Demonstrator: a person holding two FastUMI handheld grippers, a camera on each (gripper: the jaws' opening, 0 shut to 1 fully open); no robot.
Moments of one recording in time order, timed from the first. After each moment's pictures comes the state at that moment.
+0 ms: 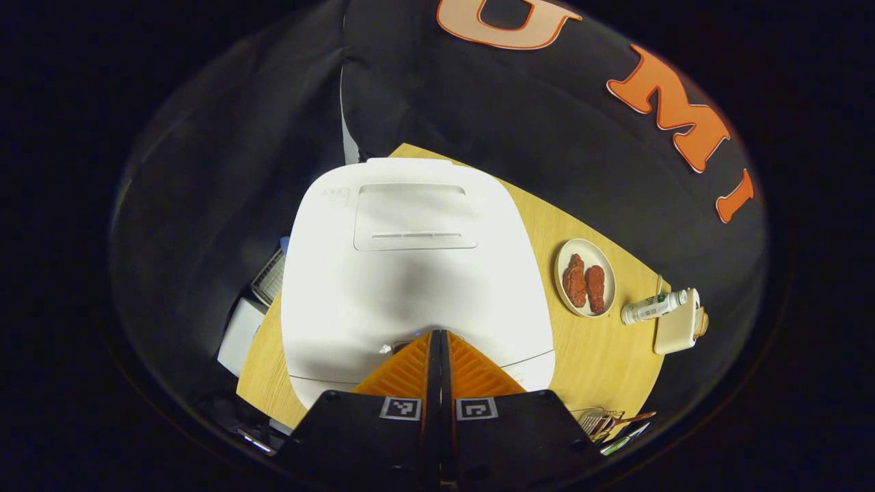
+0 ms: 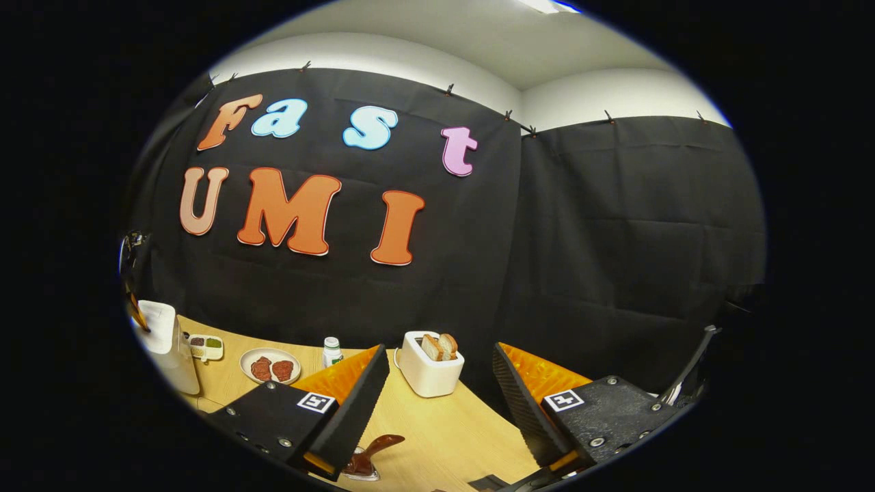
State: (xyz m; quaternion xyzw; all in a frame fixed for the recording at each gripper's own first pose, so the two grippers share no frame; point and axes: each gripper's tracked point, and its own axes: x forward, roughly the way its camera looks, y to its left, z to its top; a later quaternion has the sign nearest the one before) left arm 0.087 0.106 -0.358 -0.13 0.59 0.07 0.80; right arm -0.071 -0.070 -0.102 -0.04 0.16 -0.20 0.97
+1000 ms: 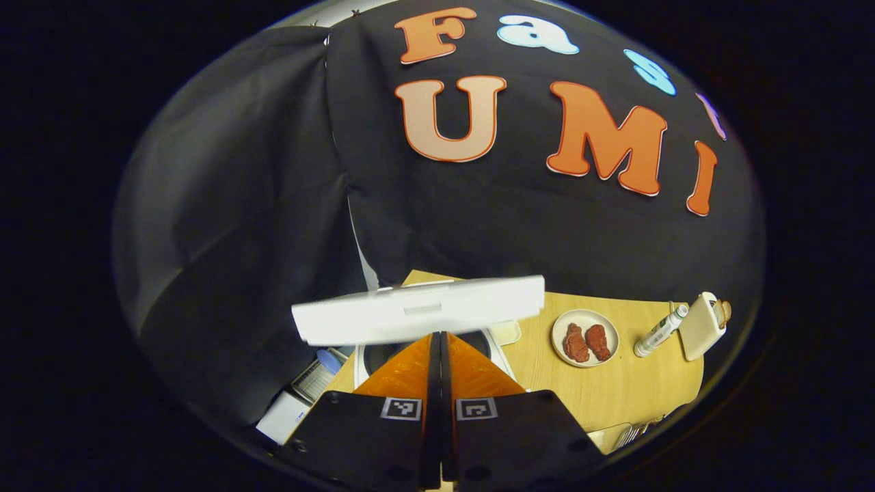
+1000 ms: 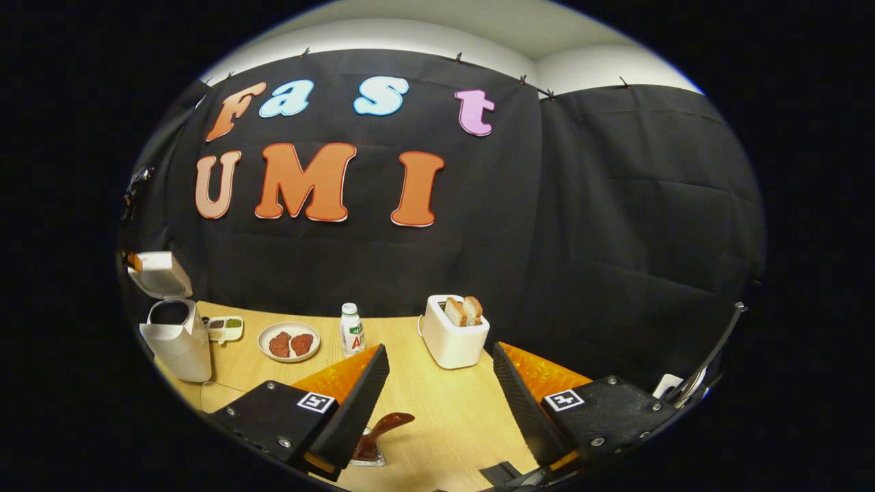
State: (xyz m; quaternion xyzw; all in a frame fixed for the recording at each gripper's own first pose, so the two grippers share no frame) left arm 0.115 0.099 -0.205 0.00 0.32 0.09 0.95; right arm -0.073 -0.067 -0.170 0.00 0.24 -0.13 0.96
